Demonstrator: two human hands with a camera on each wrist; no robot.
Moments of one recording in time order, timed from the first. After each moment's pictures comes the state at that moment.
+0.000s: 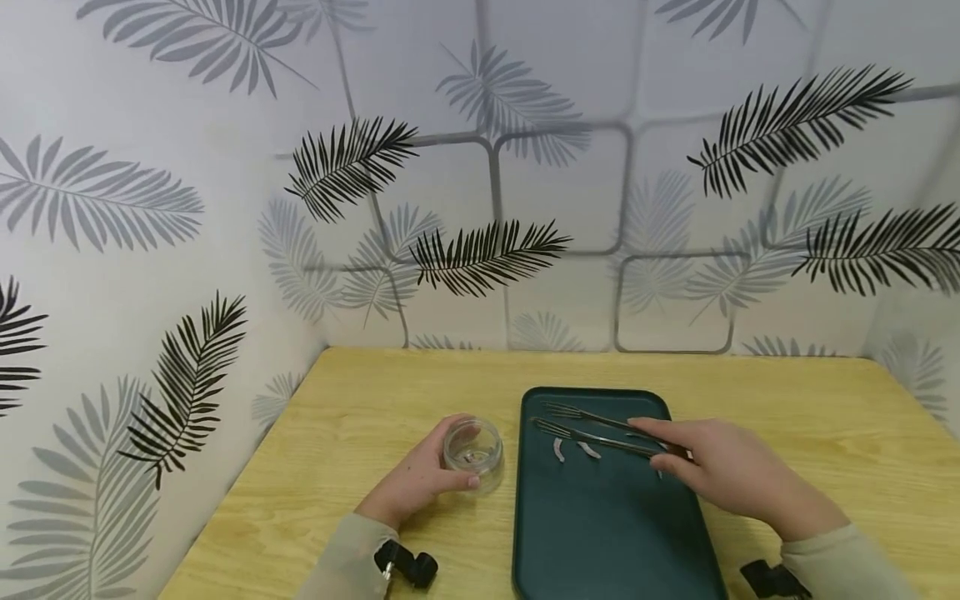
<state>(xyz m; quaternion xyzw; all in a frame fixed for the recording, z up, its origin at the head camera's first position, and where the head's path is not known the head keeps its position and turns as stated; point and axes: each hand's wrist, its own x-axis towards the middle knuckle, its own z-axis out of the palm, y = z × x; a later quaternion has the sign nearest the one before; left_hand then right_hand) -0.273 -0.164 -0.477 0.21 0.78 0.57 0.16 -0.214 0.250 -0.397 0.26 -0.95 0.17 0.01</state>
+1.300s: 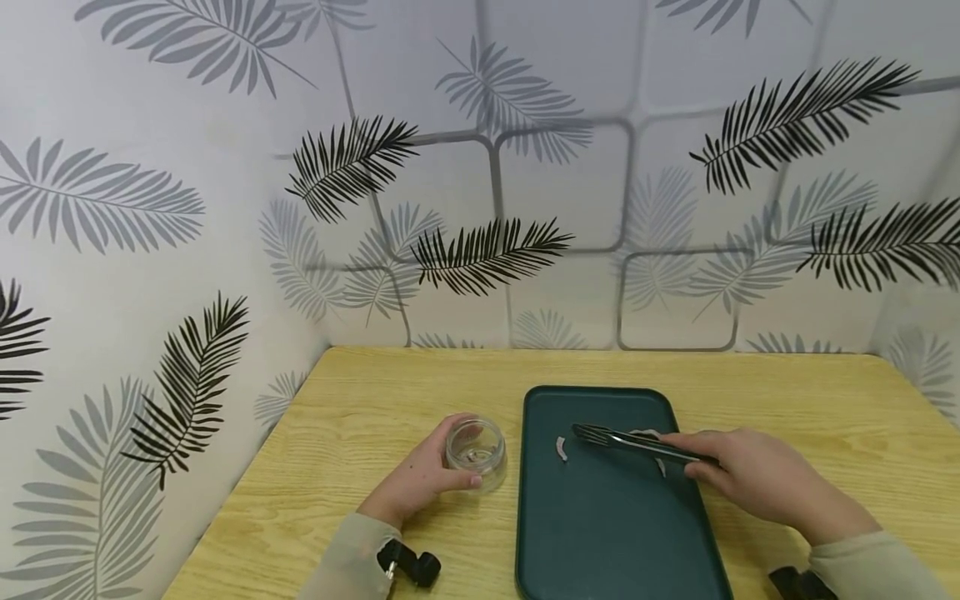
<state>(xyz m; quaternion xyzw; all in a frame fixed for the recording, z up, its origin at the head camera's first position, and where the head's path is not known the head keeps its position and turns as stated) -0.272 -0.164 -0.473 0.21 0.78 0.57 0.16 -0.214 0.280 -0.416 0.23 -0.96 0.14 0.00</state>
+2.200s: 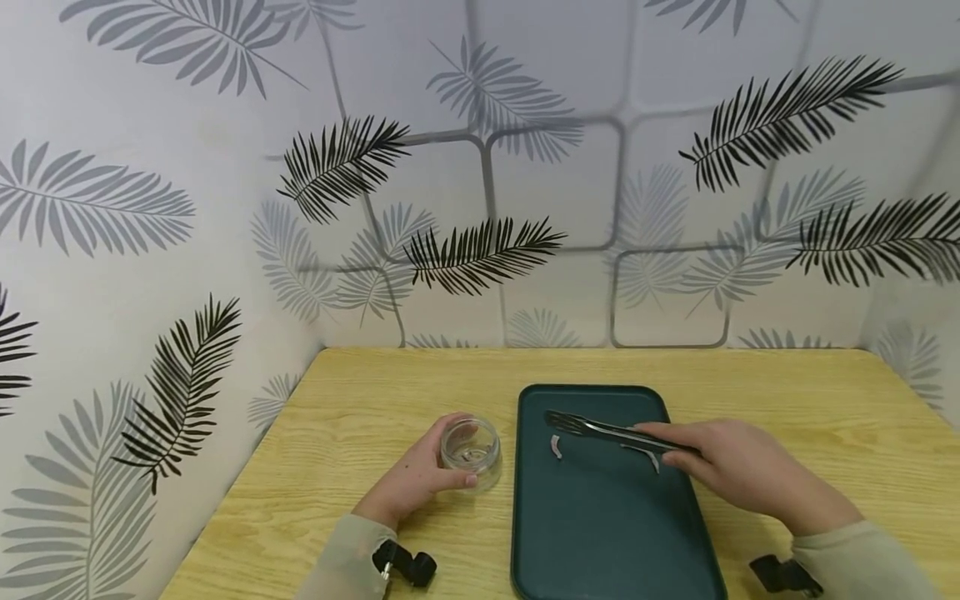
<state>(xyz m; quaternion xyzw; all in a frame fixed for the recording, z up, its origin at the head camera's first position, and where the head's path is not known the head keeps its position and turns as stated) -0.272 -0.163 -0.474 0.22 0.78 0.57 0.16 -0.209 0.265 -0.400 0.26 -0.95 0.18 0.01</state>
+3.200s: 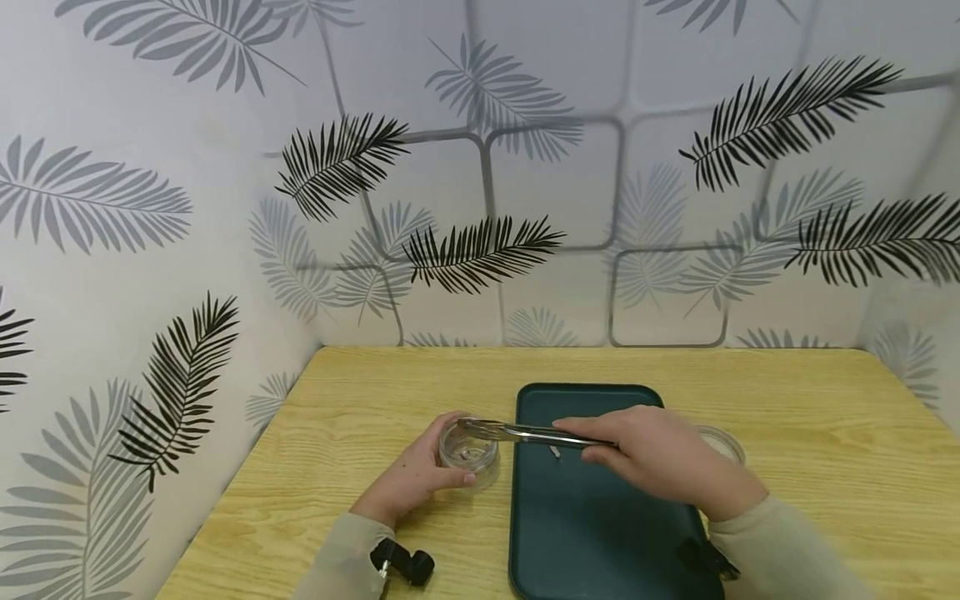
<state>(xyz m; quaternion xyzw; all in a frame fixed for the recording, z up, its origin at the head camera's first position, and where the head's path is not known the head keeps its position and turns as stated) -0.271 -0.162 -0.475 0.19 0.78 0.58 0.16 -0.217 0.187 -0.377 0.36 -0.91 0.19 0.04</state>
